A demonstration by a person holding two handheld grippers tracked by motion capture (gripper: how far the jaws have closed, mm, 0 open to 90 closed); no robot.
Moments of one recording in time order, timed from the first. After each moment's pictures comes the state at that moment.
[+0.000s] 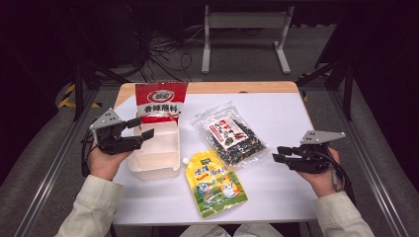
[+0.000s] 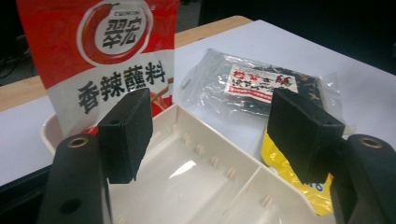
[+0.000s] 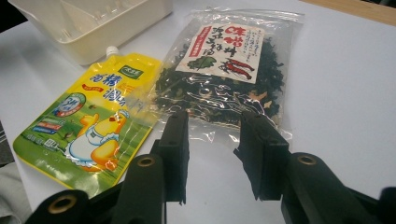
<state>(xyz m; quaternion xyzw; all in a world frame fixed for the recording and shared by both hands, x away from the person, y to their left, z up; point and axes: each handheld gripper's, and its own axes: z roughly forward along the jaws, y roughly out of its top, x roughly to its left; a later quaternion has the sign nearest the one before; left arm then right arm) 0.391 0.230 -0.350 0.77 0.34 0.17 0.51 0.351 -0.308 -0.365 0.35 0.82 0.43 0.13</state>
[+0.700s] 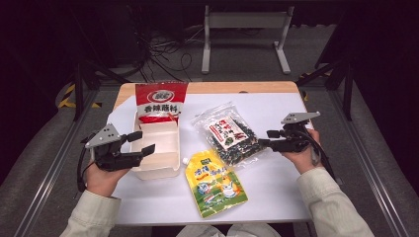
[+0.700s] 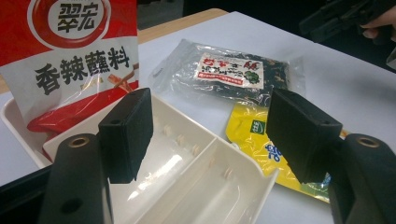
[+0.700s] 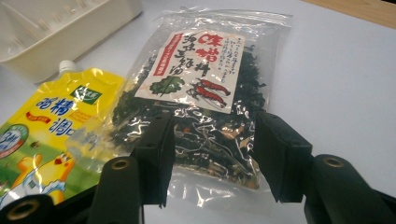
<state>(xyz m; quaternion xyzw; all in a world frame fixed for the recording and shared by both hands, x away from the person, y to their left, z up) 0.350 0.227 -0.352 0.78 0.32 0.16 0.51 0.416 -0.282 -0.373 0.37 0.83 0.40 0.12</state>
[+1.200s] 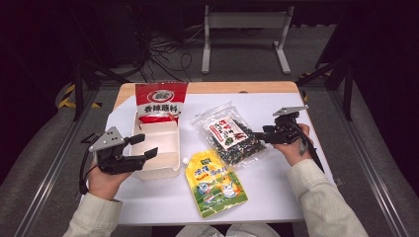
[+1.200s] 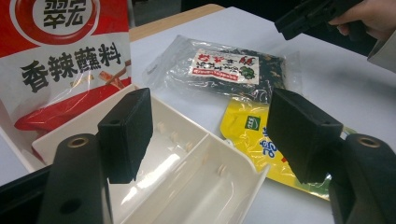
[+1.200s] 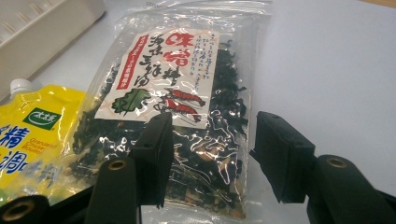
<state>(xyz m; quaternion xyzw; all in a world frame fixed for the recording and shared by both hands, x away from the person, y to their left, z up) 0.346 0.219 -0.355 0.78 0.32 0.16 0.51 0.449 -0.271 -0.387 0.42 0.81 0.38 0.12</state>
